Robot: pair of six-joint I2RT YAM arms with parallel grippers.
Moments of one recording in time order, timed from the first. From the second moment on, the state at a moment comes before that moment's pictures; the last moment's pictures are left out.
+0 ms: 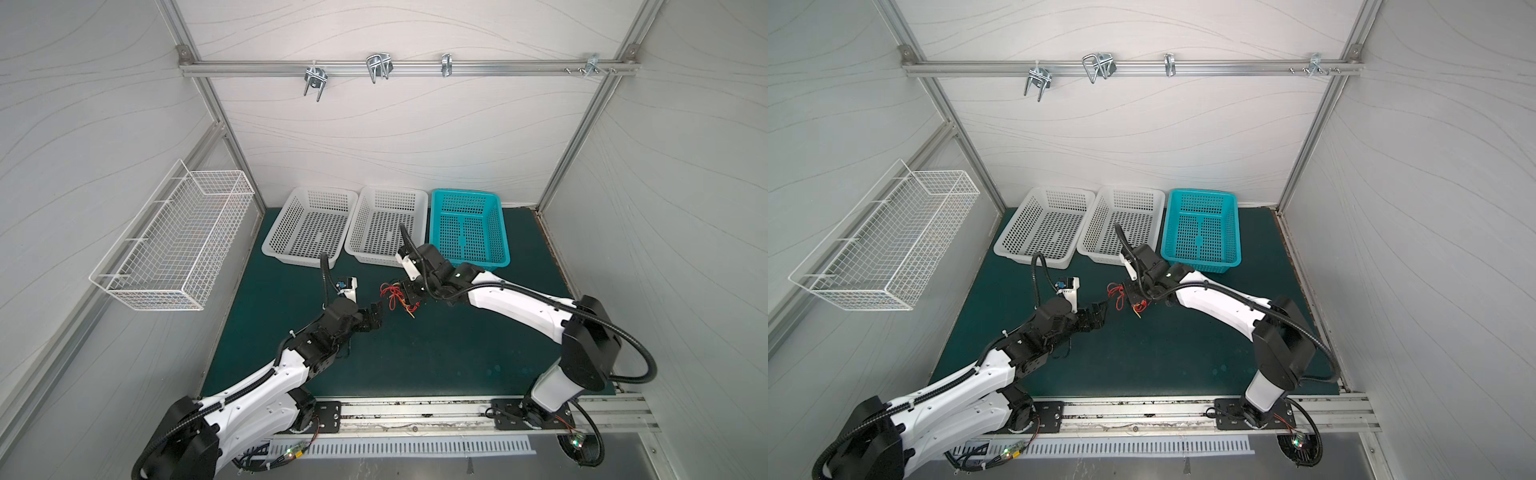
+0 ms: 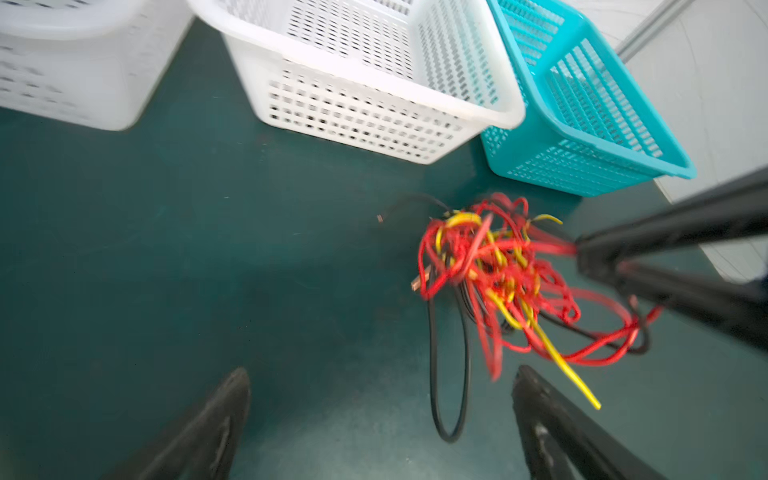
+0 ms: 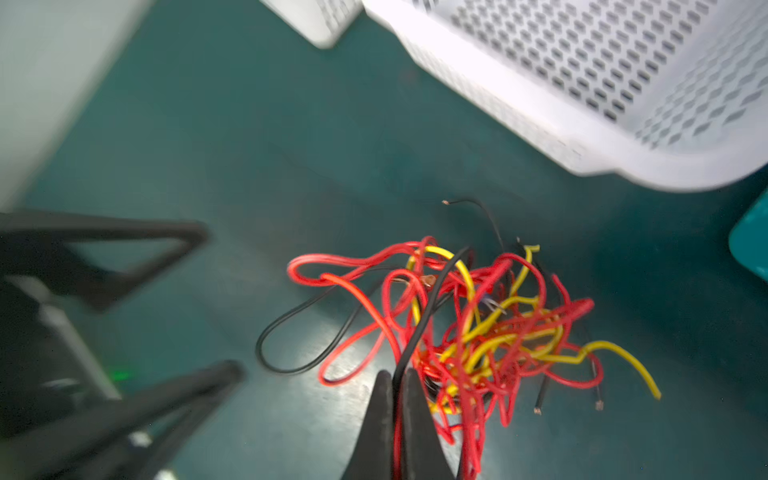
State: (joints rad) left arm -0.65 0.93 0.39 -0.02 -0.19 -0.56; right arm 0.88 1.60 1.24 -0.46 -0.13 0.29
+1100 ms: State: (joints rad) left arm -0.68 1.19 0.50 0.13 -0.31 -0.51; right arm 0.78 1.64 1.21 -0.24 -0.47 0.35
